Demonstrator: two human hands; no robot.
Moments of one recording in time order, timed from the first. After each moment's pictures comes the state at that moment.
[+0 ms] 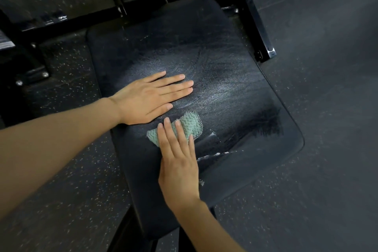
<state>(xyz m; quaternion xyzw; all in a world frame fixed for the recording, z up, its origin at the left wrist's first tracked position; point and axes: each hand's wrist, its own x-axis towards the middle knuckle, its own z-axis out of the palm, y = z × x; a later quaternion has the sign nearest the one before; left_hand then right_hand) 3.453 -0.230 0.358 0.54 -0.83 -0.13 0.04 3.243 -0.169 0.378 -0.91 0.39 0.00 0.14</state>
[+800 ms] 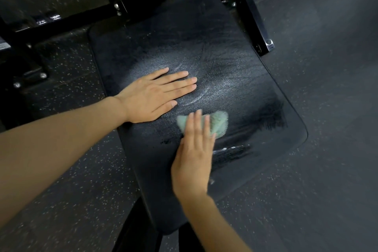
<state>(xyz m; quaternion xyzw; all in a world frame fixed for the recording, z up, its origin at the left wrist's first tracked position) 3.457 -0.228 0.354 0.54 -0.83 -0.12 0.04 3.253 -0.171 0.378 -0.82 0.55 -0.04 0.16</state>
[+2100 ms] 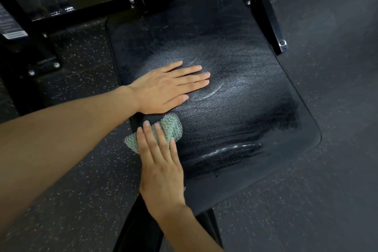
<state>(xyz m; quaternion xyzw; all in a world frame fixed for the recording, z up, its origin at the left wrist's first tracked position) 3.460 -0.228 0.355 0.53 -0.83 -0.14 0.04 3.283 -0.117 0.391 -0.92 0.35 0.07 0.16</state>
